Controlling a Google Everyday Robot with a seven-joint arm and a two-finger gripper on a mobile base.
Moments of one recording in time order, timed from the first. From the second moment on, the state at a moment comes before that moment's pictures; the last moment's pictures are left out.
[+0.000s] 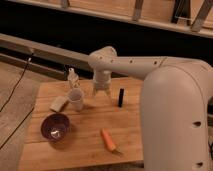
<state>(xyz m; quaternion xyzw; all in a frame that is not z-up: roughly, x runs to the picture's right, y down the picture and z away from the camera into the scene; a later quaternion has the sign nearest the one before) -0.011 0.043 0.813 -0.28 0.22 0.67 0.65</state>
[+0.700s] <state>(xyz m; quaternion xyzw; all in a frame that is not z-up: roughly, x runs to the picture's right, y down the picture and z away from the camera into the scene) 0.037 0.012 0.868 -0.28 0.22 0.68 0.64</state>
